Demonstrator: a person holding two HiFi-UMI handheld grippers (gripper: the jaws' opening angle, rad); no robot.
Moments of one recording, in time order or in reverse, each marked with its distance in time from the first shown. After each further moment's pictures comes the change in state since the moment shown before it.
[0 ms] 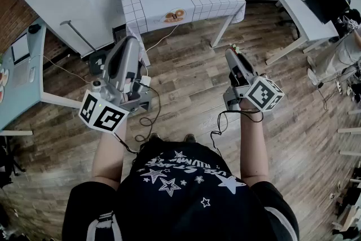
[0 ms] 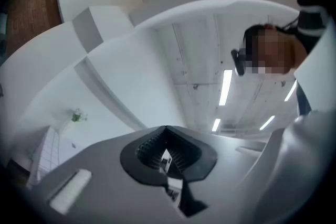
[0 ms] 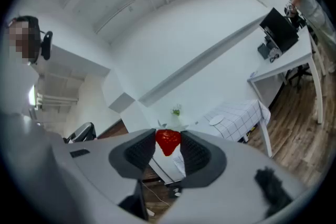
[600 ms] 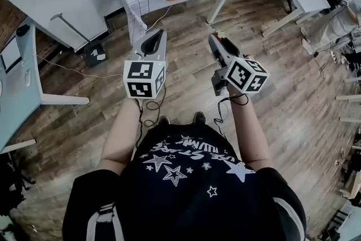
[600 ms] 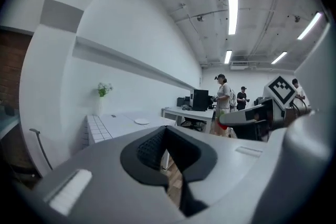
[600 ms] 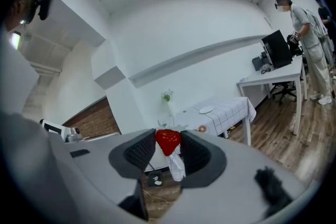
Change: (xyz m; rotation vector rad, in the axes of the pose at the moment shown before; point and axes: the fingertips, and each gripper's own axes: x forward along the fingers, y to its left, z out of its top) left arm -0.050 0.105 -0.136 0.306 0.651 0.187; right arm 0.053 0.062 -0.105 -0.161 0.117 -0.212
